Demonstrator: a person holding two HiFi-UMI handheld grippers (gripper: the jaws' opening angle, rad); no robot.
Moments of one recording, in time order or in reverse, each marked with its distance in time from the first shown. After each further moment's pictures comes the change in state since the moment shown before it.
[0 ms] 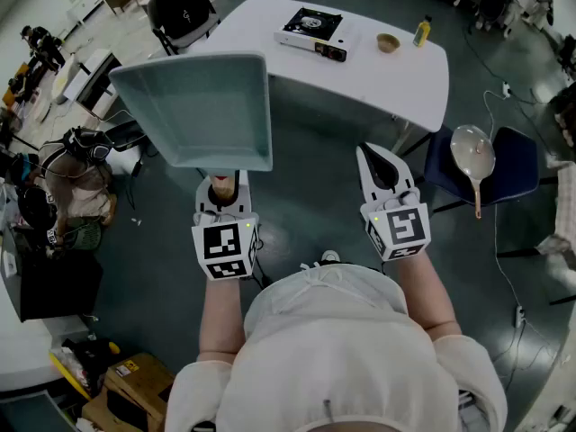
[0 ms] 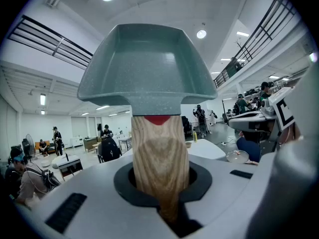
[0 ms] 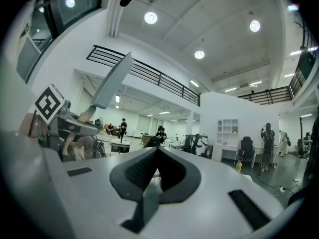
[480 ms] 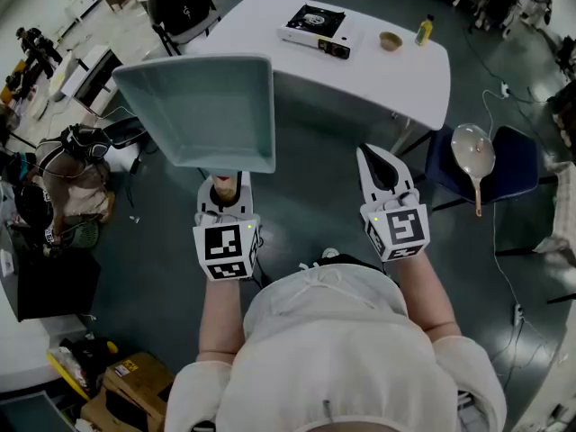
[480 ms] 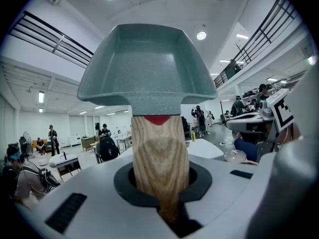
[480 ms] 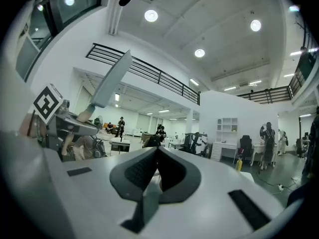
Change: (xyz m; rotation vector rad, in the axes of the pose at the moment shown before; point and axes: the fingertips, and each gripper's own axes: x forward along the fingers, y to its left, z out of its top) left arm -0.011 0.011 -0.012 -0.009 -0.004 -0.025; right arm 0.002 0.022 -0.006 0.004 0.020 -0.007
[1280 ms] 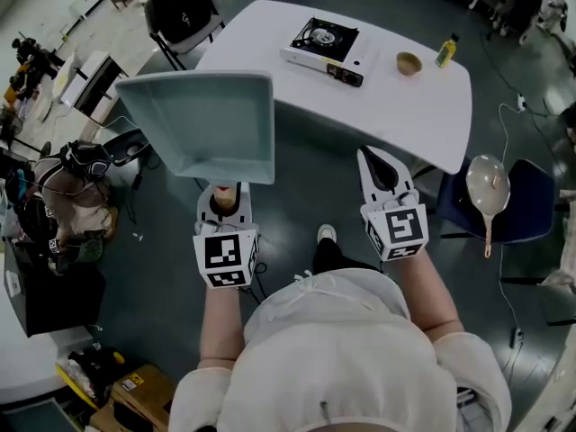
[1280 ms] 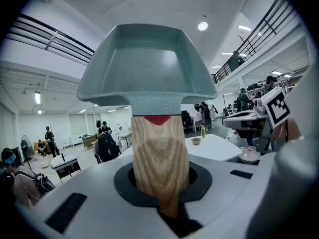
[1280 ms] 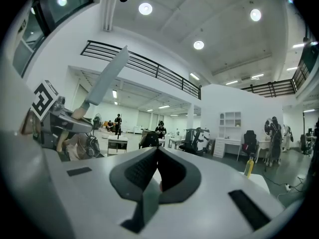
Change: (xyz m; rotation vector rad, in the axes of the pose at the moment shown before) left arm 0.167 0.041 -0.007 0.024 0.063 0.016; right arm 0.166 -0.088 -0.044 0.028 0.043 0.020
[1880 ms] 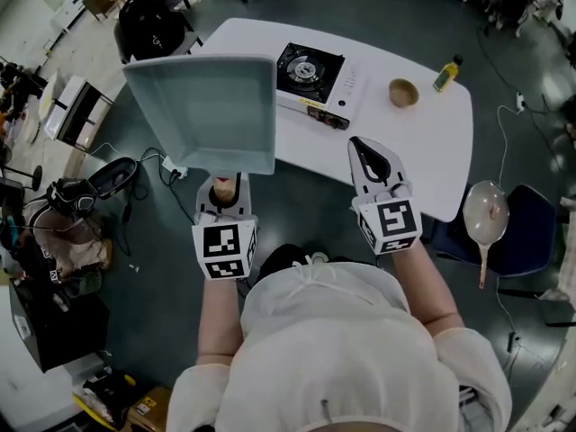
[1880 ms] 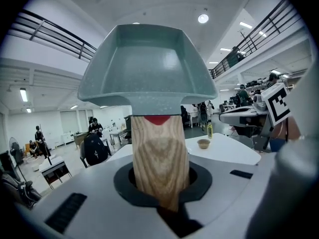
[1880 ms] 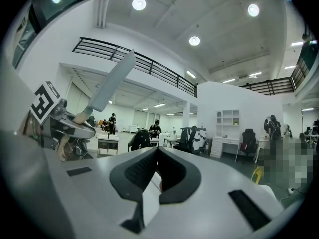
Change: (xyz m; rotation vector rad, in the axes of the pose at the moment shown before) left arm 0.228 0.001 0.039 0.013 0.067 -0.066; right arm 0.166 -0.137 -0.004 0.007 0.009 -0.032
